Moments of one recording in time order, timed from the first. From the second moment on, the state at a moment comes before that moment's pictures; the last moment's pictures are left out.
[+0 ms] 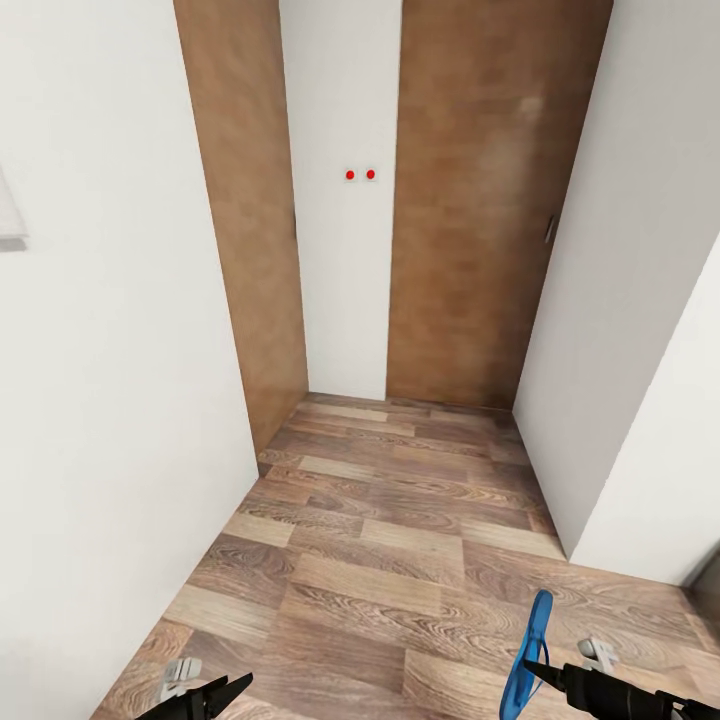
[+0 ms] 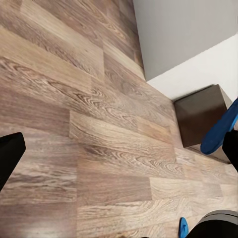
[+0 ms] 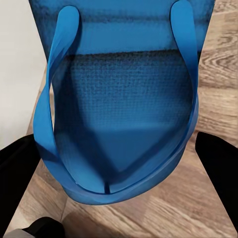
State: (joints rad) left arm -0.14 0.17 0.21 -0.73 0.29 0.26 -1.01; right arm -0.46 -0.39 -0.08 -0.19 -0.25 0.16 1.00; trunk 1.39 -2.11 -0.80
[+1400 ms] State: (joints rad) left arm -0.14 0.17 0.21 -0.73 0.29 0.26 -1.01; right arm -0.46 -0.39 -0.08 -0.19 -0.25 0.16 1.00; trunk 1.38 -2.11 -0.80
